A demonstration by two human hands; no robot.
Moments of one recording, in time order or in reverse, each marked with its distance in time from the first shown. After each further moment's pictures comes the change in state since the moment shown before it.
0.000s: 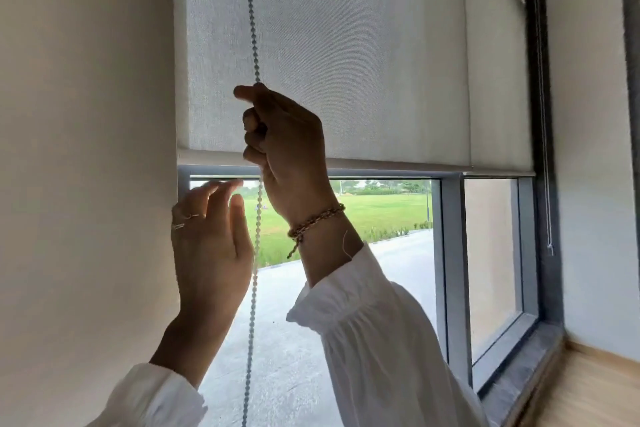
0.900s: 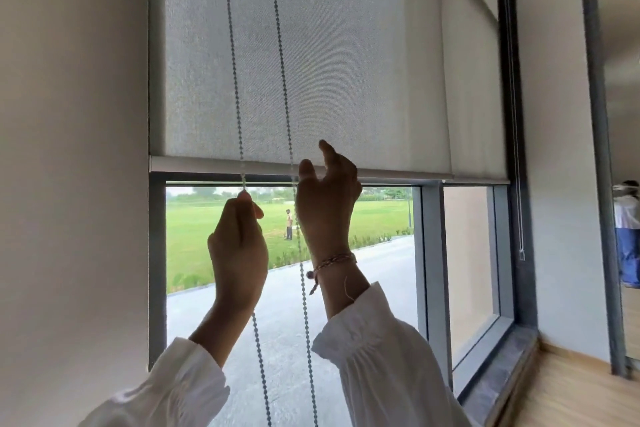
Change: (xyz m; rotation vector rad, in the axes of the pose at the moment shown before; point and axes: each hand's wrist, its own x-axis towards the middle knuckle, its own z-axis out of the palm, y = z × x) left_hand -0.006 0.023 0.056 -0.545 -0.008 -0.371; right_hand -0.012 0.028 -0.065 -0.823 0.503 -0.107
